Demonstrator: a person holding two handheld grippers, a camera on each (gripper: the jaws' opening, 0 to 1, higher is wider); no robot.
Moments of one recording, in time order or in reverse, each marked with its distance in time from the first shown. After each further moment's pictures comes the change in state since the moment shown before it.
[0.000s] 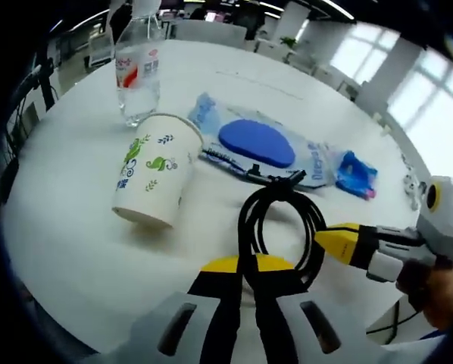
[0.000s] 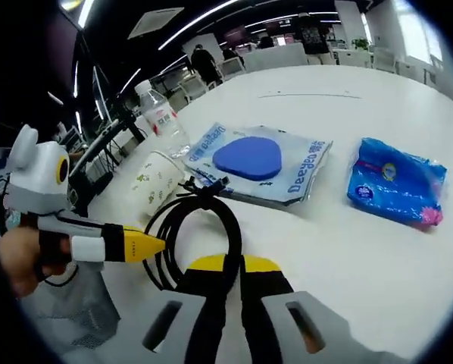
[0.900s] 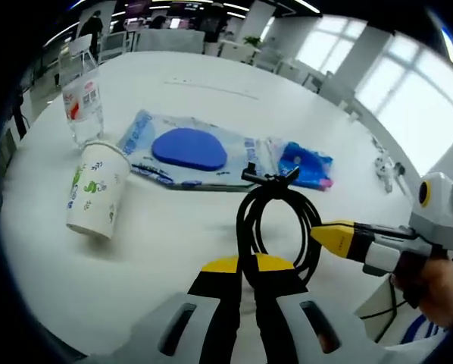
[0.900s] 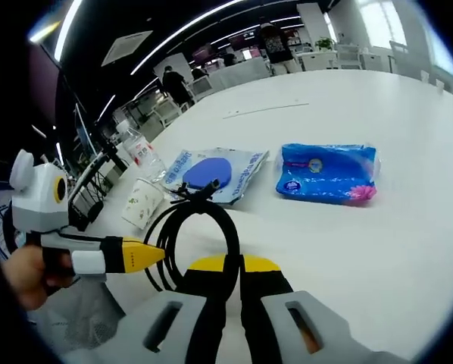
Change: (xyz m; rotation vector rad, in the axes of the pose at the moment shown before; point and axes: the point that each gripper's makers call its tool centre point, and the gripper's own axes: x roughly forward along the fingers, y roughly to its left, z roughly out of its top) left arm -0.002 -0.080 -0.002 0.124 0.003 -0.143; right arm -0.067 -0.045 -0.001 0.144 -0.104 -0.109
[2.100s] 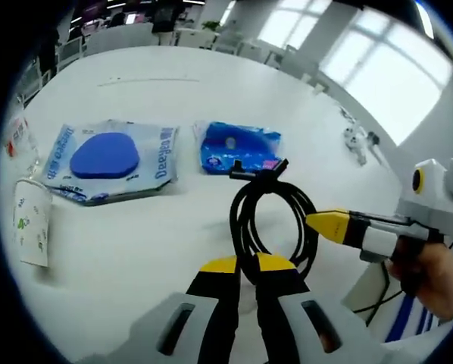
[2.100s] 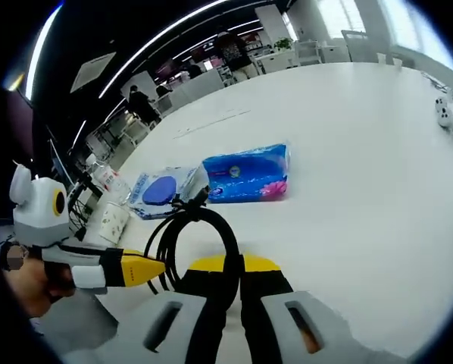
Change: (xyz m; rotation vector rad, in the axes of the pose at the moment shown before) left arm 0.039 -0.080 -0.011 0.119 0.109 -0.147; right arm -0.046 -0.077 0.001 0.130 -0.048 -0.131
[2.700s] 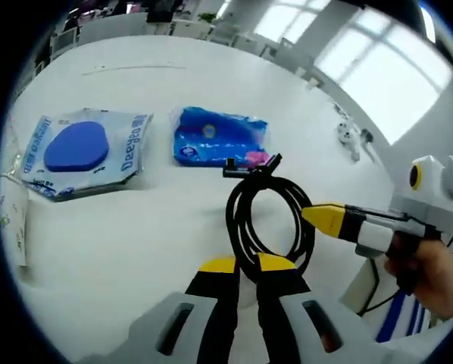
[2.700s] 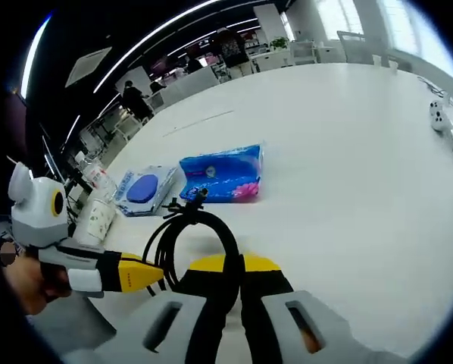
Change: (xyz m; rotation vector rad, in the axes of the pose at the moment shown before) left arm 0.025 -0.020 -0.007 -0.034 0.041 -0.054; right arm 0.002 -0.031 0.003 -0.030 0.024 -0.039
